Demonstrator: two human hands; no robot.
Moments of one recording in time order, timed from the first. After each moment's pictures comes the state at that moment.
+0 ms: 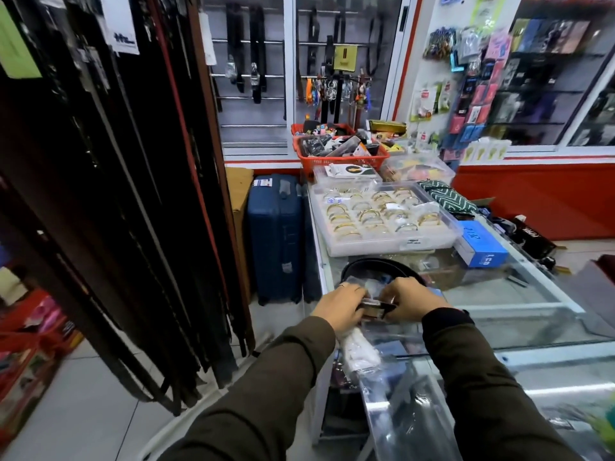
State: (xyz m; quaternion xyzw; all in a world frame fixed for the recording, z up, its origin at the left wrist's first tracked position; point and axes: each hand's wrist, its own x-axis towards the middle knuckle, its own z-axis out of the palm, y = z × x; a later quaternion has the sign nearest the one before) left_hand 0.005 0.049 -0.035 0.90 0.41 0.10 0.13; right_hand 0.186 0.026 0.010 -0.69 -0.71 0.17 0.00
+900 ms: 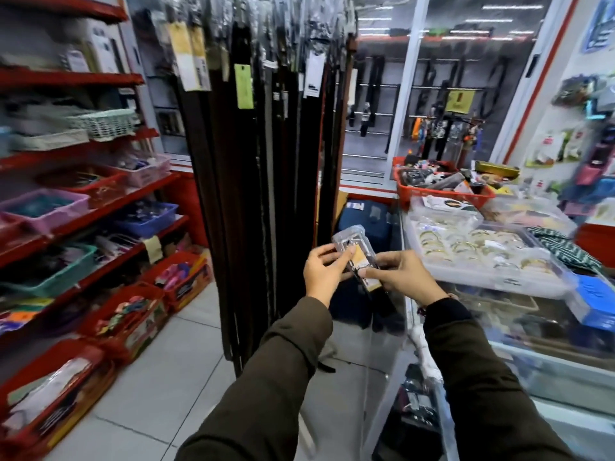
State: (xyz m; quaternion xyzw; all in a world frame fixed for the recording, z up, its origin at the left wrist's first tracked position) left_hand -0.164 -0.019 0.045 0.33 0.49 0.66 0.46; right_hand 0.004 -0.005 0.086 -0.46 -0.72 0.39 0.34
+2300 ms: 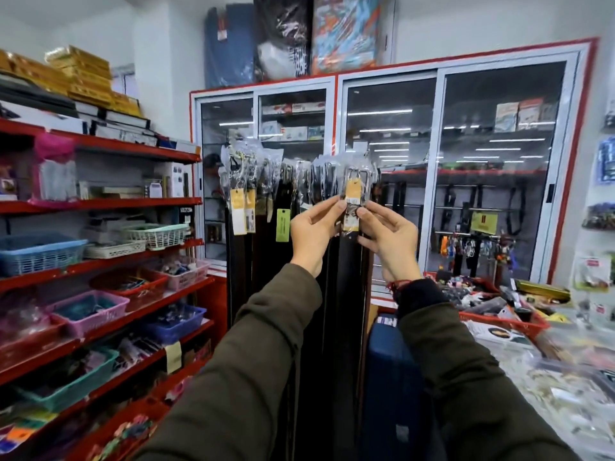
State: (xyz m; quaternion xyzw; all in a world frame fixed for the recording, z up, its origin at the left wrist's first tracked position) left_hand -0.245 0.025 0.332 0.45 0.31 0.78 0.31; right_hand -0.124 0.060 0.324 -0.17 -0.54 0.50 0.66
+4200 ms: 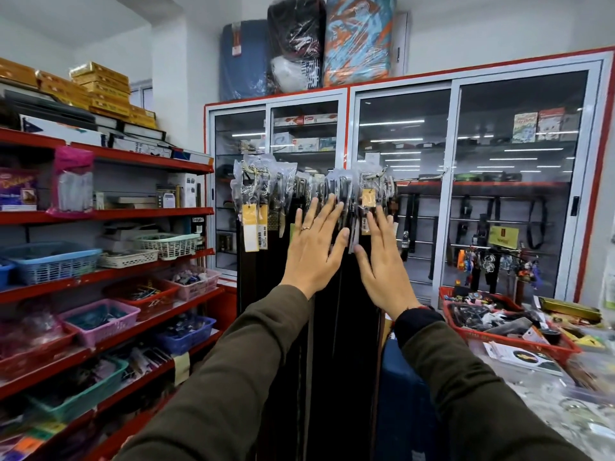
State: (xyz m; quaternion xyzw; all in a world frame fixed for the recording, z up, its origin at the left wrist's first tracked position) left_hand -0.307 0.054 0.317 0.67 0.53 0.44 -0.28; right_hand -0.153 0.111 0.292 -0.28 -0.80 -0.02 0.53
